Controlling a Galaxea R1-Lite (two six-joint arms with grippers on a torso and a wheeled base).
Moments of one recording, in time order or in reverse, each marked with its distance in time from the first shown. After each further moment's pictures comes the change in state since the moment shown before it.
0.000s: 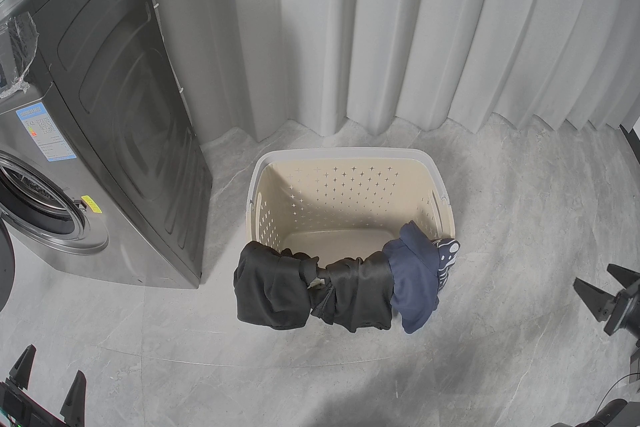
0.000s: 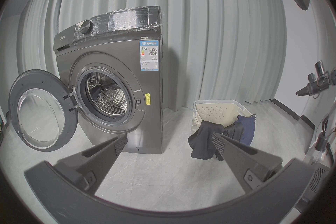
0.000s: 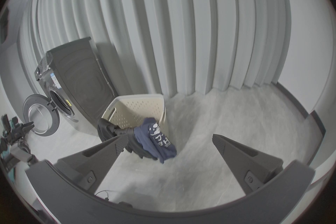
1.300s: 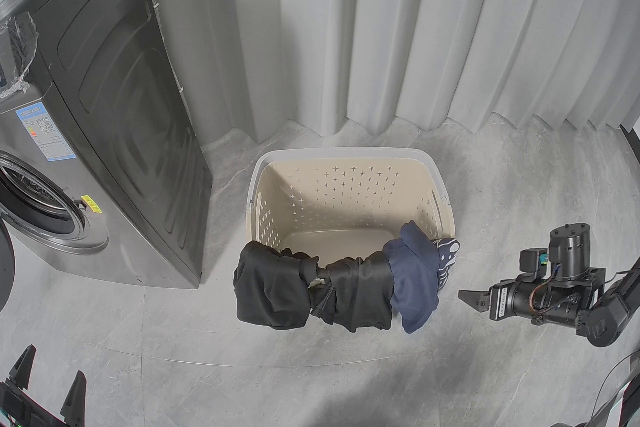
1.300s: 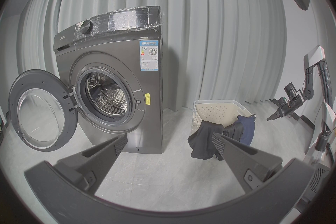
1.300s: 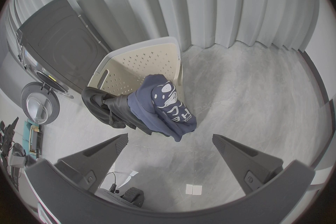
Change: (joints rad) left arm 0.000 0.000 0.000 0.000 0.000 -0.001; right arm 0.219 1.006 -0.075 -0.577 -0.039 0.091
